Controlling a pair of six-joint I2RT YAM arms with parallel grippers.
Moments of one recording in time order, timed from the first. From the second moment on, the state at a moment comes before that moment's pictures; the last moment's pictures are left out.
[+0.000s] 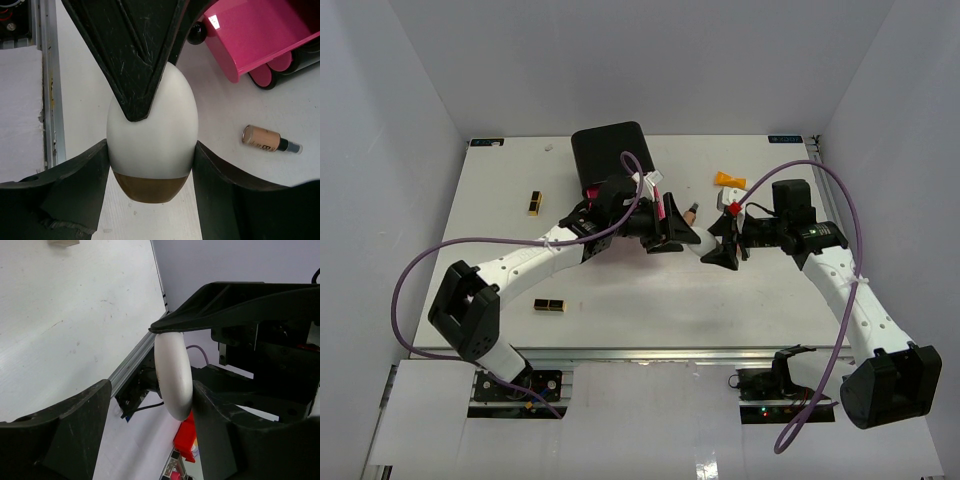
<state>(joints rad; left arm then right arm) -0.74 1.56 1.19 -0.06 0.56 -0.97 0.25 1.13 1.00 -0.62 -1.01 -0.72</state>
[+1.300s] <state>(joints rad) -0.72 1.63 1.29 -0.25 0.50 -0.87 0.29 1.10 0.96 -0.53 -0.90 -0.68</state>
